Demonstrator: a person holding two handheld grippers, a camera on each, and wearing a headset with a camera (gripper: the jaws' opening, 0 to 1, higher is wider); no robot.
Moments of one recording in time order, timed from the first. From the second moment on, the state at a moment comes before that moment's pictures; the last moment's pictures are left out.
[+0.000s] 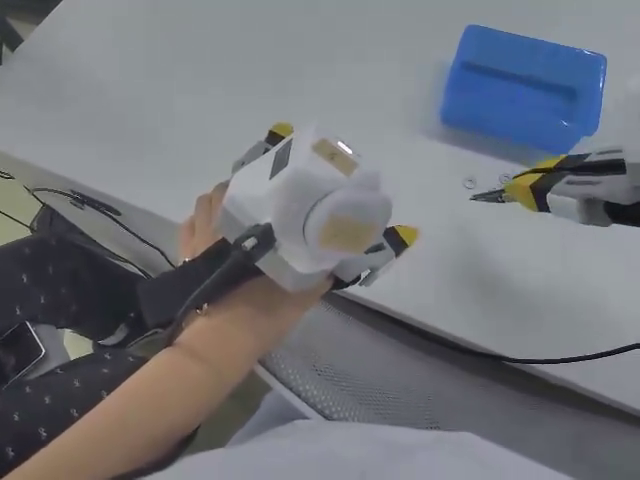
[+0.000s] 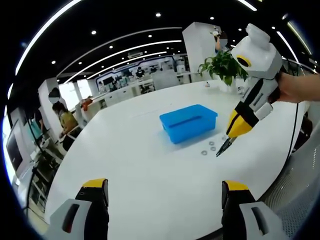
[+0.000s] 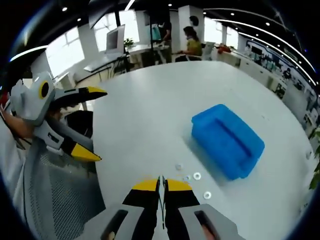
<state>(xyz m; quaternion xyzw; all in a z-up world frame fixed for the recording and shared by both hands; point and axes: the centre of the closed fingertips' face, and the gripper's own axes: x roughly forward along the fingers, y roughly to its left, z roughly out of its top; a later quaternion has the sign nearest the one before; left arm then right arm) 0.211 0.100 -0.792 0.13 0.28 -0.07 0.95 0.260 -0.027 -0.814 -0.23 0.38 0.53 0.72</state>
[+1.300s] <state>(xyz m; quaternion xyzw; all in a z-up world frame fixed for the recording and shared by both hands) 0.209 0.102 -0.799 0.14 0.30 -0.07 0.94 0.262 0.010 -0.827 -0.18 0.25 0.54 0.79</state>
